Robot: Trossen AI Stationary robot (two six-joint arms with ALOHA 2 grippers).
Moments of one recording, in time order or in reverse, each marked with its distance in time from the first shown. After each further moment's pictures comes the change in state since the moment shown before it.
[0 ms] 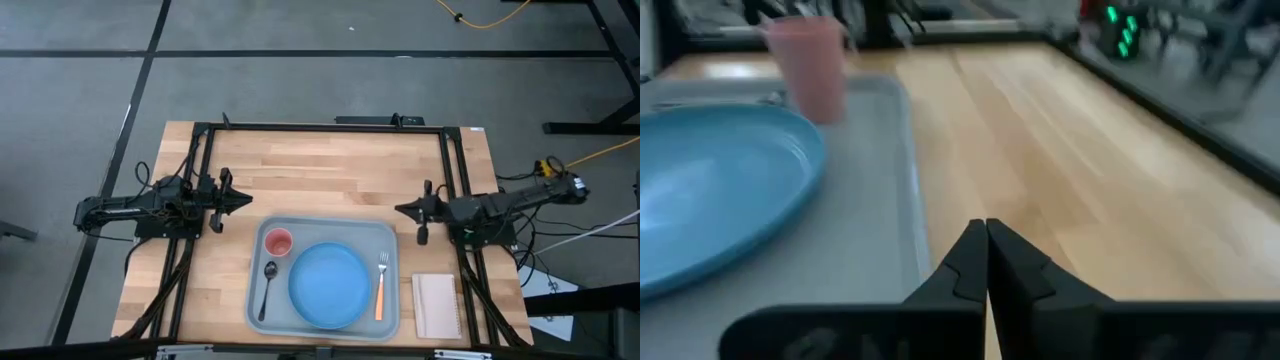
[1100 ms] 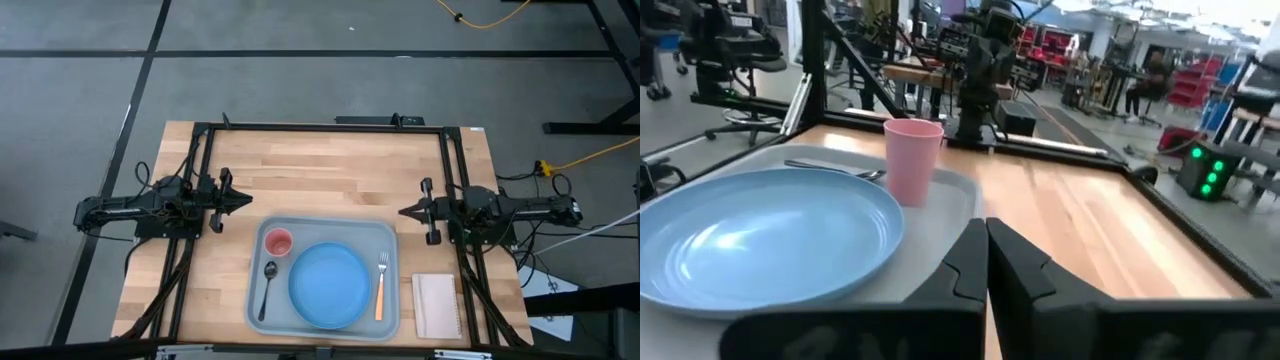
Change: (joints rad) left arm 0.000 0.000 0.000 -0.001 0.001 0.000; right arm -0.199 -0.277 -0.051 0.063 -0.464 -0.294
